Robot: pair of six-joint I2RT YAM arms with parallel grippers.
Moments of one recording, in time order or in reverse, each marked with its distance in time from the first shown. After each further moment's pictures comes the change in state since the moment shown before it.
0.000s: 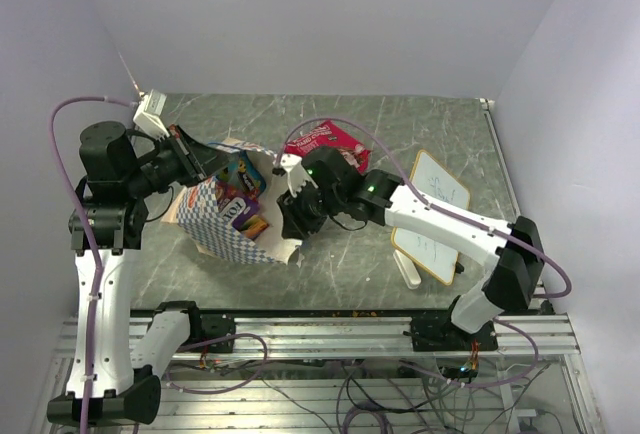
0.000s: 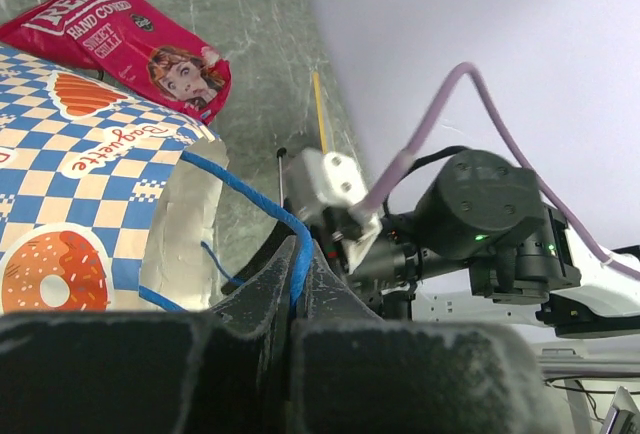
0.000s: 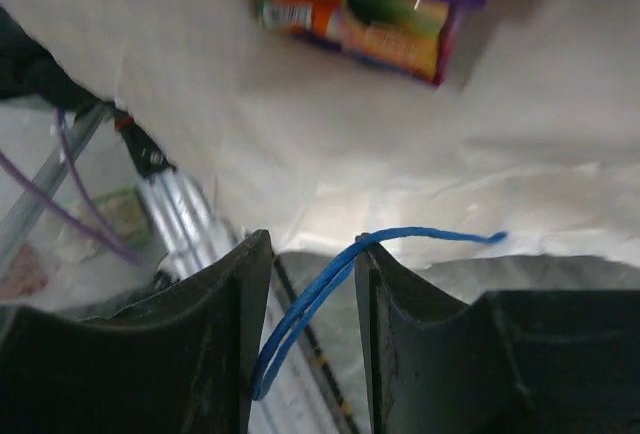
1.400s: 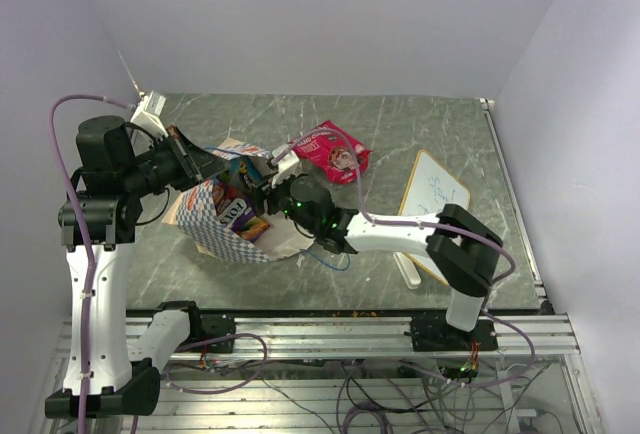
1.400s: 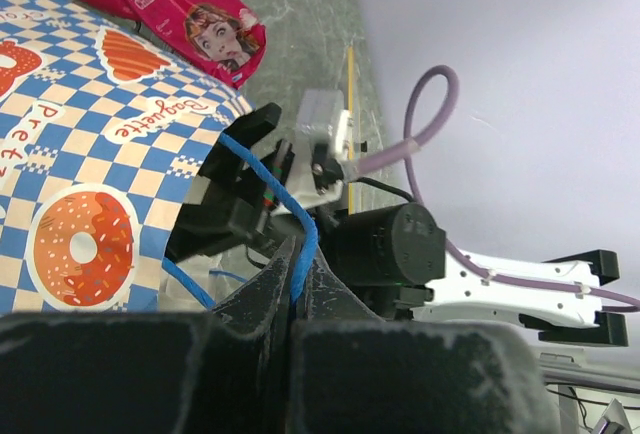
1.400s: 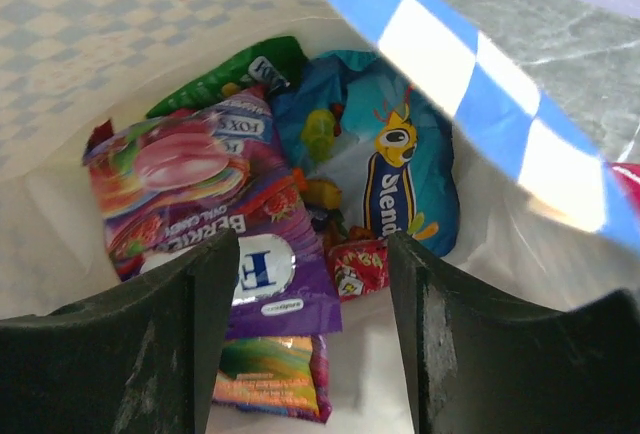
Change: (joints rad) left arm 0.000 0.045 0.128 -0.238 -0.062 0.055; right arm 0.078 0.191 -0.291 1.185 0.558 -0.001
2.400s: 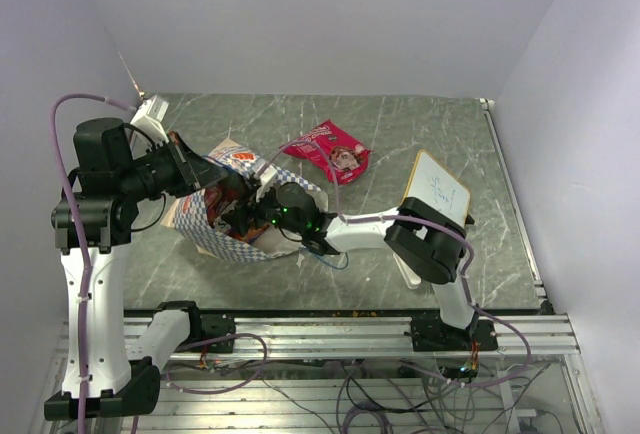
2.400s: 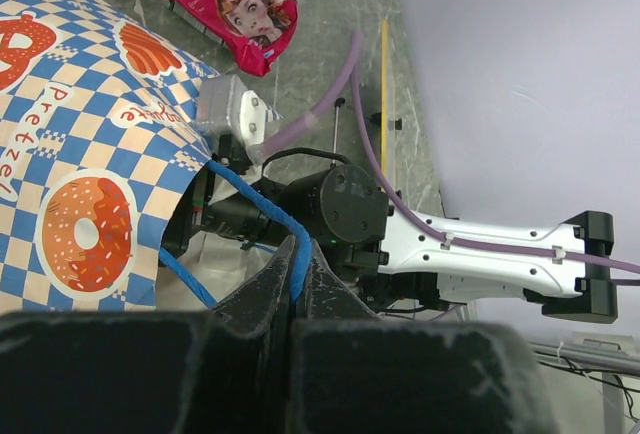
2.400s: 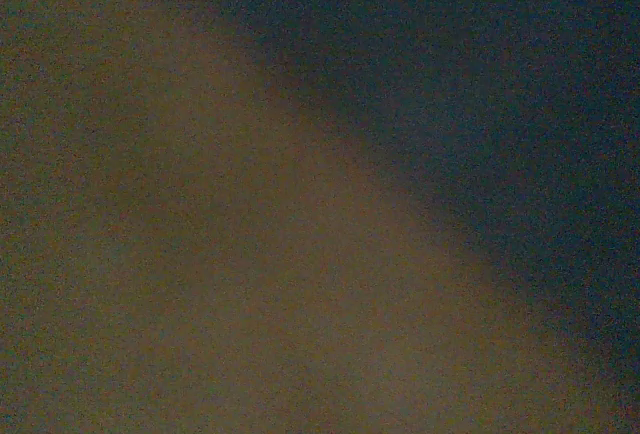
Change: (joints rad) left arm 0.000 0.007 0.060 -0.145 -0.028 0.123; right arm -0.004 0.243 0.060 0.176 -0.253 0.074
